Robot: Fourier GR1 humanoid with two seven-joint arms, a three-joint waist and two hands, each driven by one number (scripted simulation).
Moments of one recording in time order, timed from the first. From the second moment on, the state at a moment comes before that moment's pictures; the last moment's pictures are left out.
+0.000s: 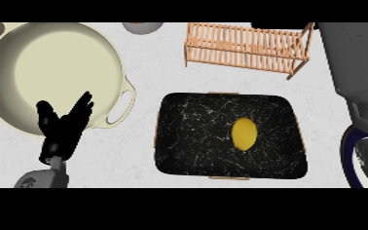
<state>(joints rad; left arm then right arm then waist) -0.07 0.18 0.09 -1.36 0.11 -0.02 0.28 -1.35 -0.32 -0.10 -0.85 0.79 0.08 0.59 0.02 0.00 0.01</state>
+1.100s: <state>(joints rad) -0.07 0.17 0.09 -1.38 0.10 -0.02 0.30 -1.44 -0.34 -0.20 -0.58 0.78 -0.10 0.41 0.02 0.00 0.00</state>
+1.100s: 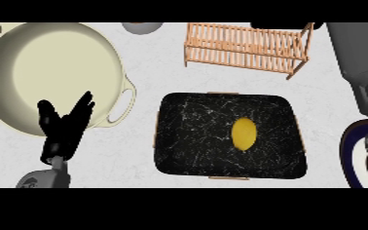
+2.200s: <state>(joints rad) -0.04 0.16 0.10 -1.39 0.10 -0.02 0.28 -1.45 -0.44 -0.47 -0.66 0.56 -0.41 0.43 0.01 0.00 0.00</state>
